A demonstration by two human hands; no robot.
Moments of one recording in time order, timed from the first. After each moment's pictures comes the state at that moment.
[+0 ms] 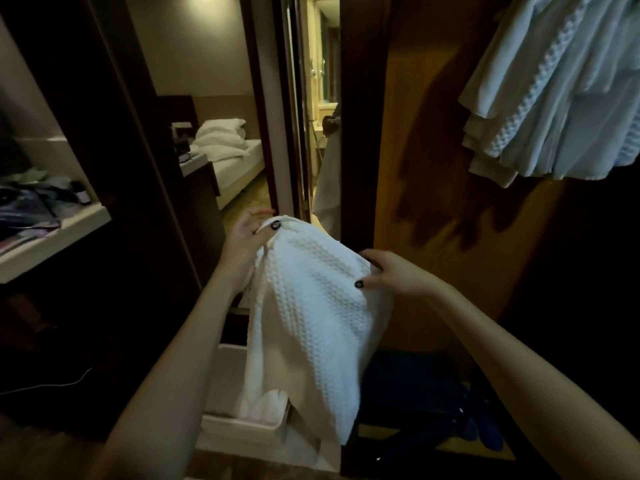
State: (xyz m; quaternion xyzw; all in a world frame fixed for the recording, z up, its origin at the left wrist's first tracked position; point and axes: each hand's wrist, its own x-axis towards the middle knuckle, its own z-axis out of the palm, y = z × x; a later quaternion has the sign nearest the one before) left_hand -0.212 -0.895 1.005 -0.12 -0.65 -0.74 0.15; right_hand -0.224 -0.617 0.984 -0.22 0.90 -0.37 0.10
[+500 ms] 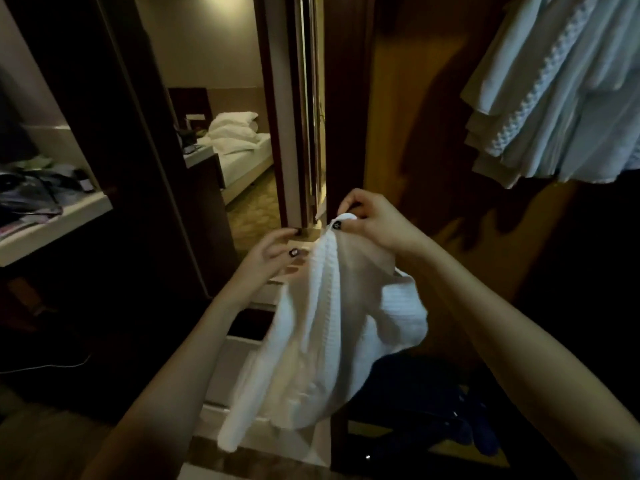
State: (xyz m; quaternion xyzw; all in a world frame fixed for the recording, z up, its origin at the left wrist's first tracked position) left_hand -0.196 -0.851 0.976 -0.11 -0.73 -0.68 0.04; right_hand -0.236 -0.621 1.049 -0.29 0.81 -0.51 -0.03
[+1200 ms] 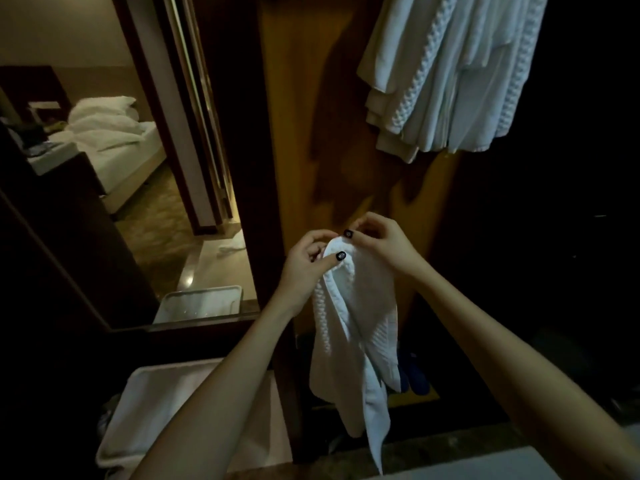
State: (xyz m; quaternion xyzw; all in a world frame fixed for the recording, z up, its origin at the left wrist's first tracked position) left_hand -0.233 -0.688 0.947 -0.23 -0.65 -0.73 -0.02; right_hand -0.226 -0.512 0.981 -0.12 0.82 -0.54 -0.12
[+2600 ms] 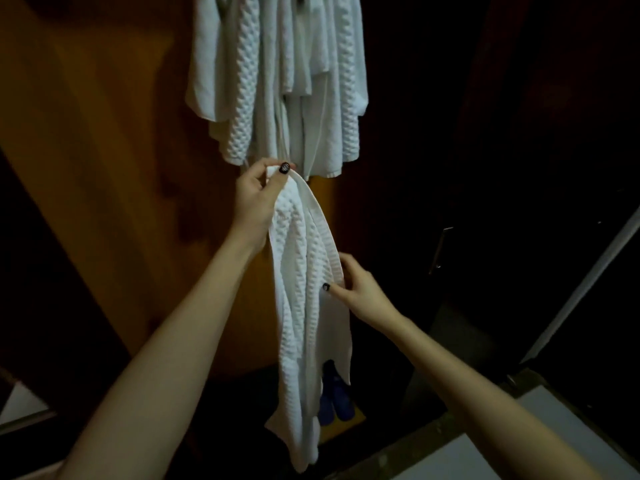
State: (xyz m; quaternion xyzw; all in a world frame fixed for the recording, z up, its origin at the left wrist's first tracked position) left_hand -0.295 -0.456 1.057 -0.30 -0.58 -0.76 0.07; right_hand -0.185 -0.300 0.930 0.00 0.86 -0.49 -0.17
